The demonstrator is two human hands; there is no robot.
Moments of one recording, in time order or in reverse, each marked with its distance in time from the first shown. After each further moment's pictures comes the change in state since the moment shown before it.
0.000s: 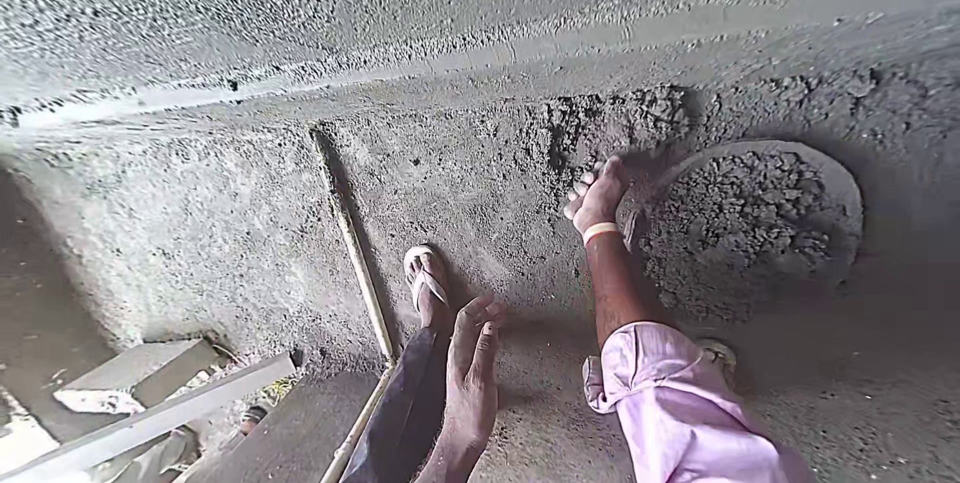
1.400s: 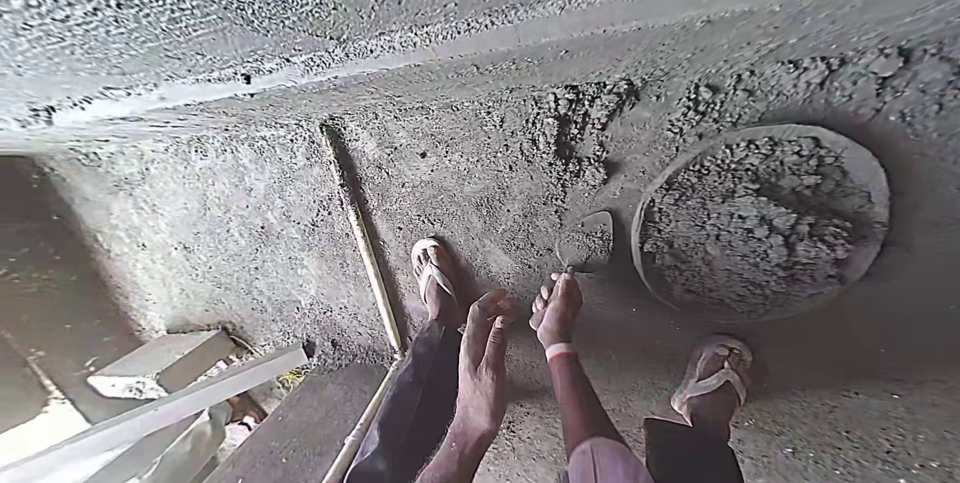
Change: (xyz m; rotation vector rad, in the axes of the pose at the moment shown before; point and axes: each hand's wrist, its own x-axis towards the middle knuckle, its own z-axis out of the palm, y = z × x) left_hand -0.007 -0.017 0.000 0.028 -0.045 0.072; right_hand -0.153 0.139 -0.097 -0.061 0.039 0.121
